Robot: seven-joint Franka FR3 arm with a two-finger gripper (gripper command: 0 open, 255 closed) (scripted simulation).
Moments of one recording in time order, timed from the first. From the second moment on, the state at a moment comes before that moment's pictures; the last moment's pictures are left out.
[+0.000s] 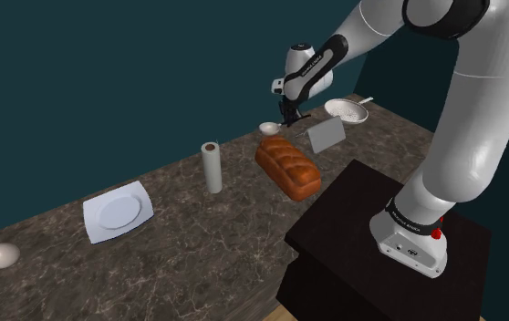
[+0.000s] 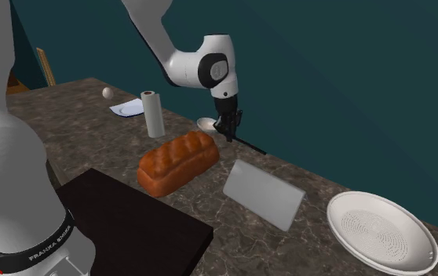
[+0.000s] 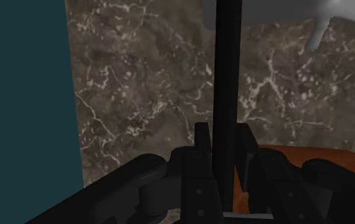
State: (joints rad) arm -0.04 0.31 -0.20 -2.23 -0.10 2.63 -1.49
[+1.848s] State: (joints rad) arm -0.52 0.10 -0.42 -2.59 0.06 2.82 -2.34
